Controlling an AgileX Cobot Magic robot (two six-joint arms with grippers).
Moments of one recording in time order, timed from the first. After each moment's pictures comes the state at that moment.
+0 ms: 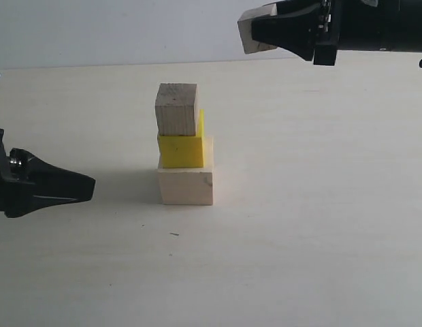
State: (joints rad) left arm -0.22 1.12 -0.54 -1.13 0.84 1.04; right arm 0.05 1.76 -1.06 1.70 1.20 -2.09
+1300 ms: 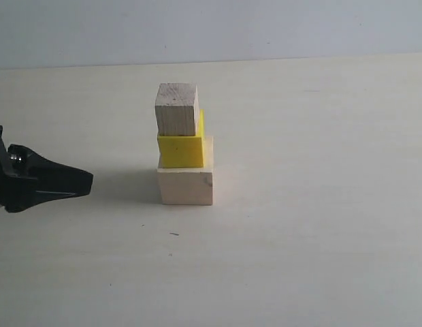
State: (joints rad) left arm -0.22 1.12 -0.54 -1.13 0.80 1.04; right arm 0.17 1.39 -1.11 1.65 0.16 -1.15
